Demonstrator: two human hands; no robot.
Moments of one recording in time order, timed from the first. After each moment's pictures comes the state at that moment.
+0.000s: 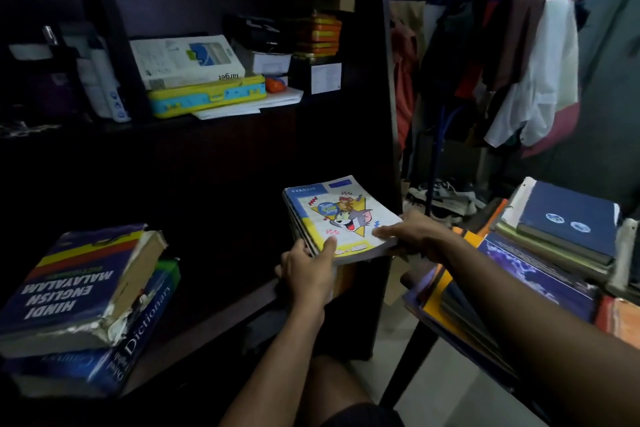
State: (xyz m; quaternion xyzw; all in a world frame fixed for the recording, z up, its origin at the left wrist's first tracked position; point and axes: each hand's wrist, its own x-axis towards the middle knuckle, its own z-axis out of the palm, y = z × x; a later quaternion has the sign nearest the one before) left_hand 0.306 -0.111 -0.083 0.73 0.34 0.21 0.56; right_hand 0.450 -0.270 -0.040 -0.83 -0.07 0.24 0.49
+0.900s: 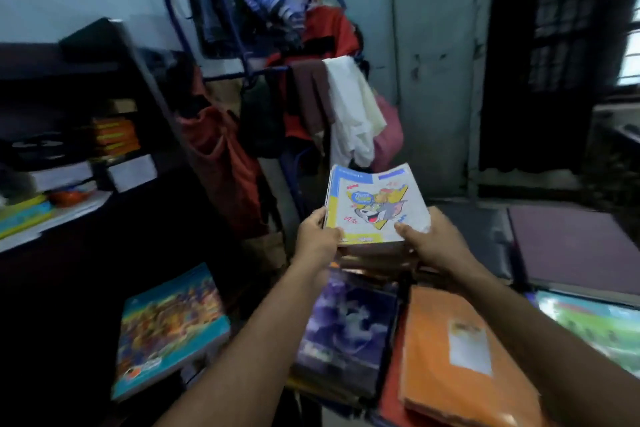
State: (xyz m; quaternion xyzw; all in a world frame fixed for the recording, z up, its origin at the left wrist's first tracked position) left_hand 0.433 -0.376 0.024 0.70 0.02 0.03 0.71; right_hand 0.397 -0.568 0.013 -0.82 0.05 -0.16 0.55
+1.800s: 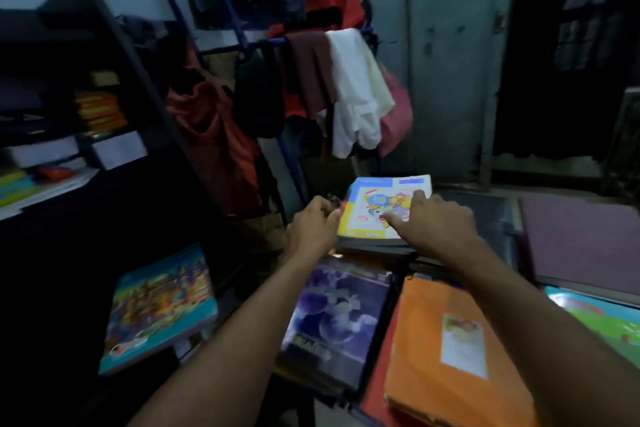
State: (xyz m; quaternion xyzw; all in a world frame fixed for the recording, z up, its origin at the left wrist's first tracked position) left_hand 0.467 -0.369 -0.001 0.95 0.03 0.13 0.30; right_hand 0.417 -0.571 0.029 -0.99 0.06 -0.10 0.07
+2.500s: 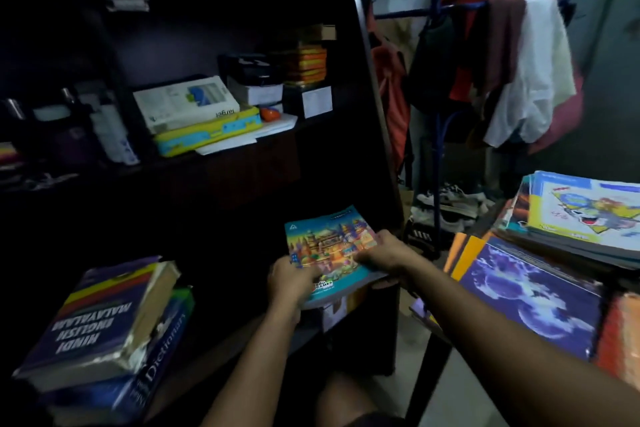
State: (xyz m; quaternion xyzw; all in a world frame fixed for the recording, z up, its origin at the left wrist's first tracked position) left_hand 0.317 -0.058 -0.084 0.74 0.34 0.12 0.57; right_hand 0.404 -0.236 -0.041 -0.81 -0.08 0.25 0.52
